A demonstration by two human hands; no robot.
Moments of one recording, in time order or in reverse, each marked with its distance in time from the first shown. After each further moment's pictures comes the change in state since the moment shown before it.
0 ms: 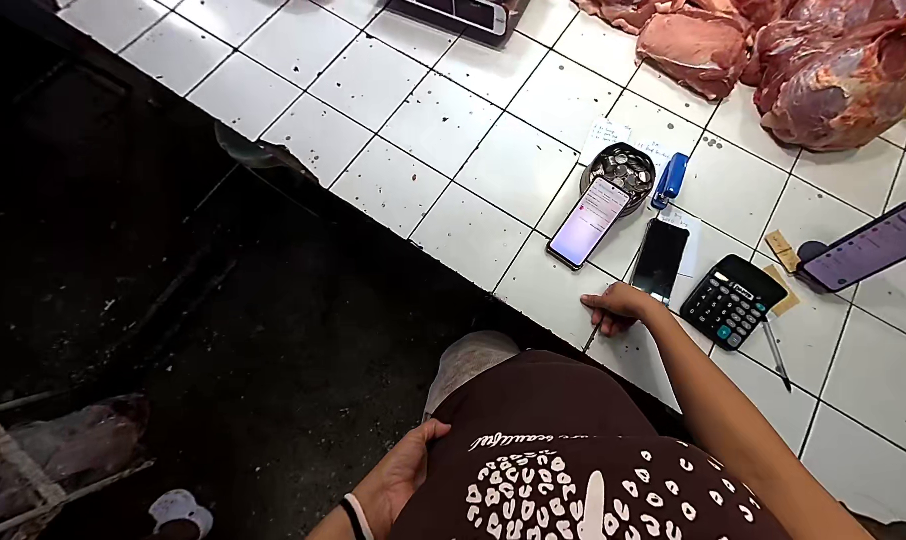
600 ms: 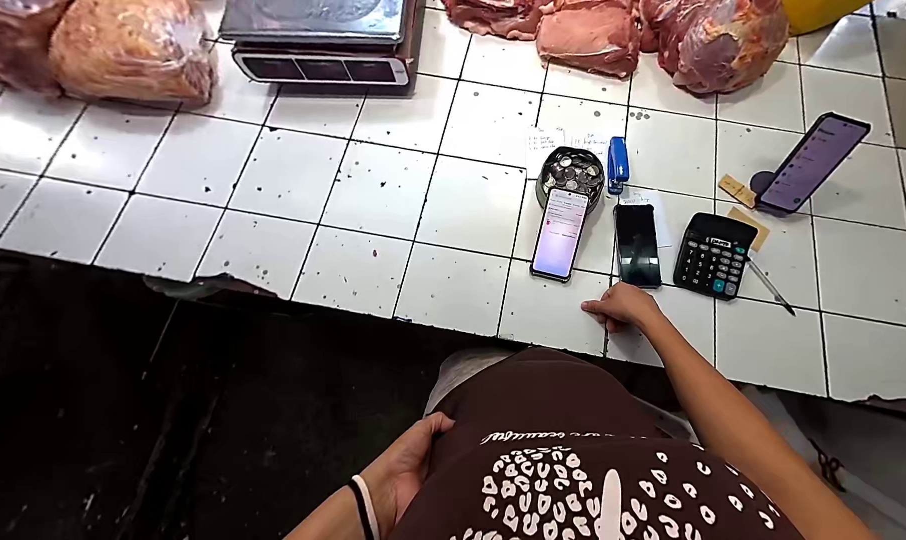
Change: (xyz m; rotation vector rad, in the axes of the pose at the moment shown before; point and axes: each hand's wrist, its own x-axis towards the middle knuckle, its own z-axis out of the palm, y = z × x) left_hand -0.024 0.133 0.032 0.458 0.057 -0.028; right_hand -0.005 0.009 0.024 0.106 0.292 0.022
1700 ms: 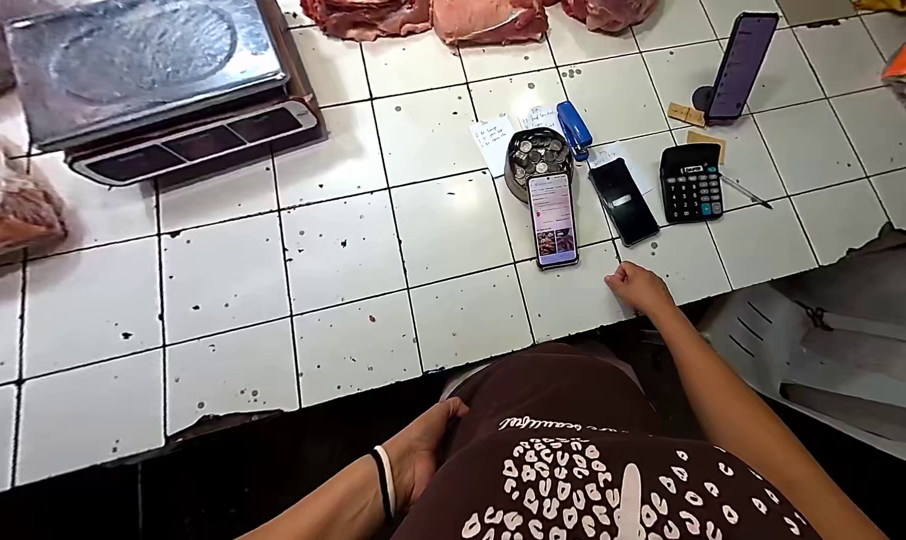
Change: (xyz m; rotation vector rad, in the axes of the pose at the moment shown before) left_hand 0.012 0.130 -0.035 0.494 -0.051 -0.107; right_hand -0.037 -0.018 0.057 0.308 0.351 0.189
